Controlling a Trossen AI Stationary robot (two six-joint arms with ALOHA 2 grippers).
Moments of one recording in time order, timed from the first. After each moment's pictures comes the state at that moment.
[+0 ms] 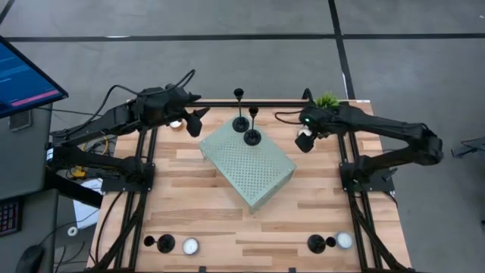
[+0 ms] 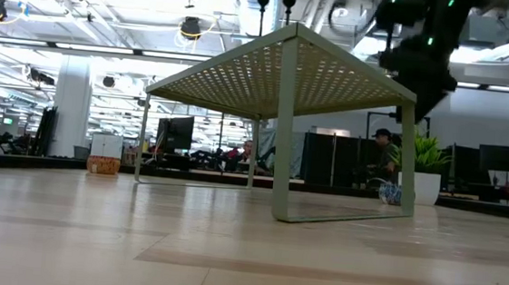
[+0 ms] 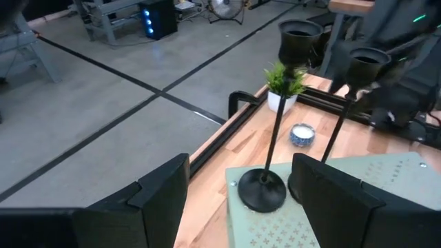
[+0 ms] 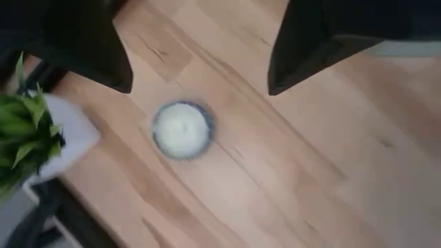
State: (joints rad) left arm 0.25 0.85 1.20 -0.52 -0.34 -0.06; right arm -0.40 1.22 1.01 -1.05 0.26 0.32
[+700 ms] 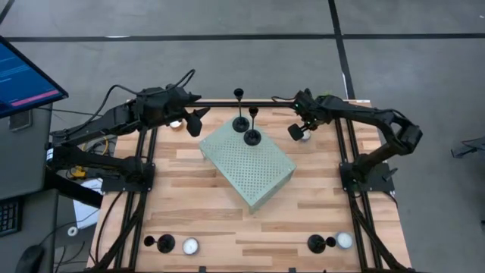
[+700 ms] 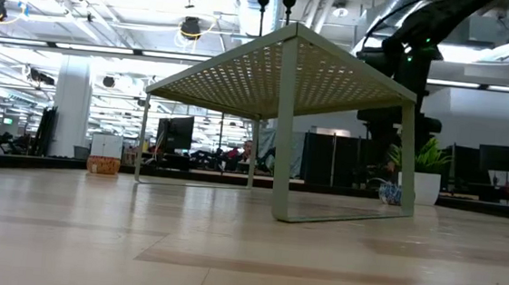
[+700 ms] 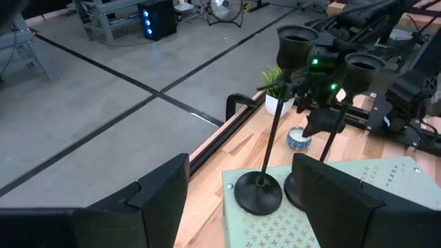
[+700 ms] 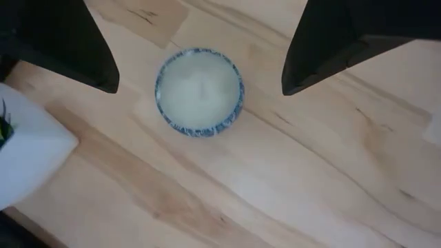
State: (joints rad) left arm 0.25 0.85 1.20 -0.51 -0.33 -0.08; right arm -0.67 1.49 0.99 -0.85 0.13 0.32
